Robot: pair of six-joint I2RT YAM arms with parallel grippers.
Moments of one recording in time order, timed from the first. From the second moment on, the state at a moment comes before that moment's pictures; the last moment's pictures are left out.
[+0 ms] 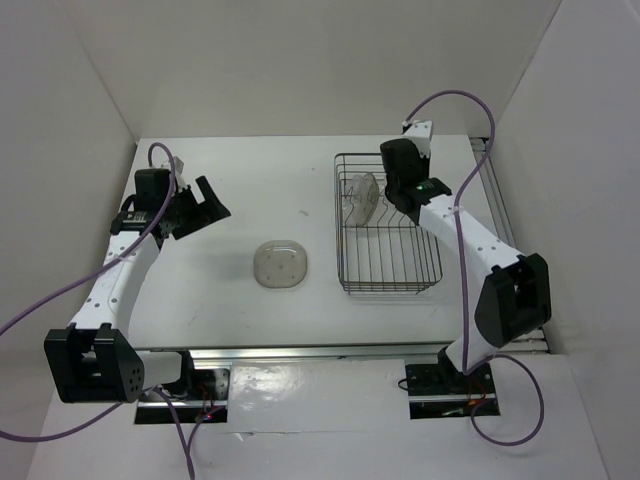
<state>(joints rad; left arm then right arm) 0.04 1.25 1.07 -0.57 0.24 -0.45 0.40 1.55 1.31 -0.32 0.81 0.17</state>
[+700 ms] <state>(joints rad) 0.04 1.25 1.07 -0.57 0.24 -0.45 0.42 1.65 1.31 -0.27 0.79 0.18</state>
